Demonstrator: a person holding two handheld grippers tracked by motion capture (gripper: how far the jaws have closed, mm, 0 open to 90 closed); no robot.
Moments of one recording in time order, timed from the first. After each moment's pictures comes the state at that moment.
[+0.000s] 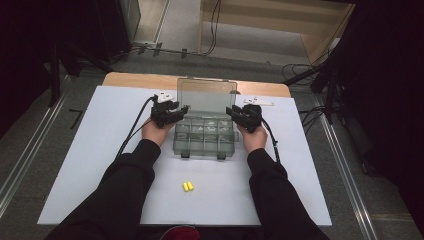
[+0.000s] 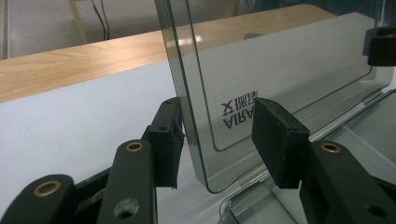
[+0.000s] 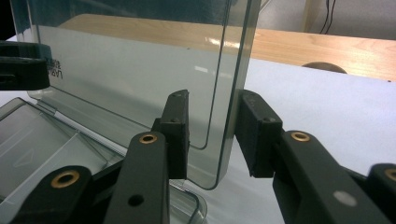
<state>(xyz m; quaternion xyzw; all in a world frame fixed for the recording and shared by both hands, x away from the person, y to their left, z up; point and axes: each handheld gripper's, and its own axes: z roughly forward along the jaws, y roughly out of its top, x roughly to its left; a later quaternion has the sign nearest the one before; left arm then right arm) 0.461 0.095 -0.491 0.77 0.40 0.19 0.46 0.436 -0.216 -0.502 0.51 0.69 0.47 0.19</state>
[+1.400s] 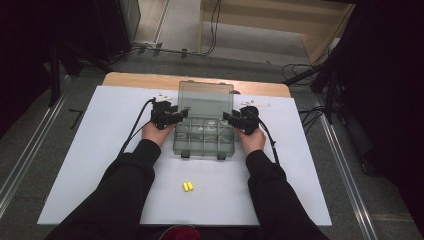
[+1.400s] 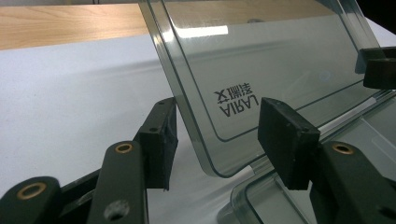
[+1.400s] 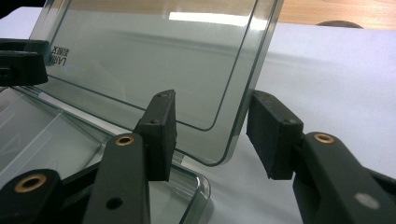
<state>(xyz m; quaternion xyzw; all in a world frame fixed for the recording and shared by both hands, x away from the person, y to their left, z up) 0.470 0.100 -0.506 0.76 0.44 0.14 0.46 0.440 -0.211 -0.516 0.54 0.70 0.45 0.15</state>
